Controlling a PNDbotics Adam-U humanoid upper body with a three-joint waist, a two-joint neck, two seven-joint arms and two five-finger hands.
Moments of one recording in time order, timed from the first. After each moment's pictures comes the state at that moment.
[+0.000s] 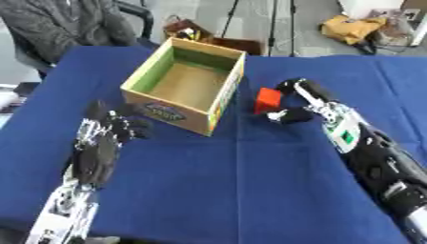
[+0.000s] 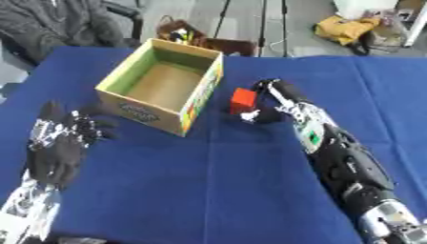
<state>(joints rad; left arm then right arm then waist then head) -0.25 0.18 -0.17 -1.64 0.26 -0.13 -0.18 -0.93 -0.24 0.11 -0.60 0.82 -0.24 0.05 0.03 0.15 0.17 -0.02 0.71</state>
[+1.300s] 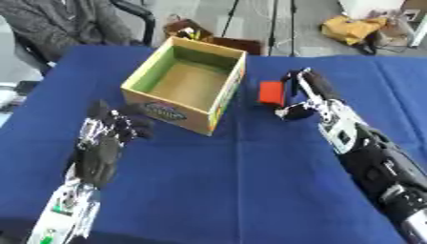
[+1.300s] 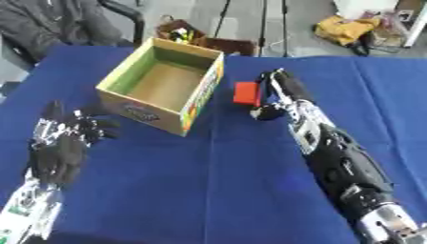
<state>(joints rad) -0.25 0.18 -0.17 -1.64 0.26 -0.13 -0.18 -0.92 -0.23 0.14 -0.68 0.81 -0.16 -0.19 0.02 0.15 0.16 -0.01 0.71</state>
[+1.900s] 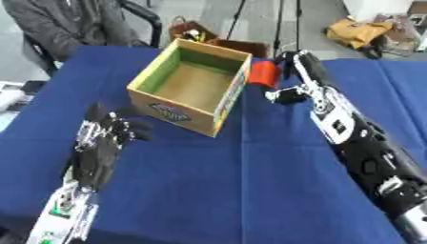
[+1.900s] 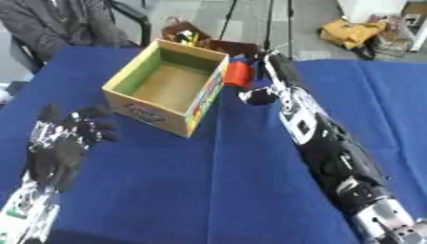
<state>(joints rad) -0.24 0.17 -0.18 -1.64 0.26 -0.13 -0.19 -0.95 -0.23 0.17 -0.78 0.70 -0.14 -0.20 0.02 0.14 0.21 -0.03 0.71</state>
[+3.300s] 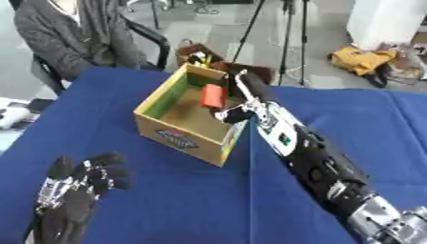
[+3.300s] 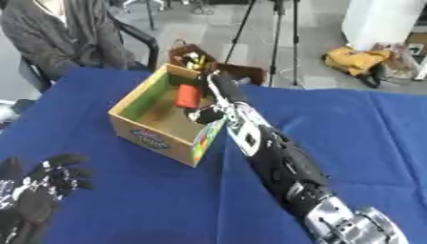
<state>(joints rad) -0.31 0.11 -0.26 -1.63 0.28 -0.11 -0.27 -0.99 -0.26 0.18 -0.74 0.74 -0.13 -0.16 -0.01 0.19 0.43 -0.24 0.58</state>
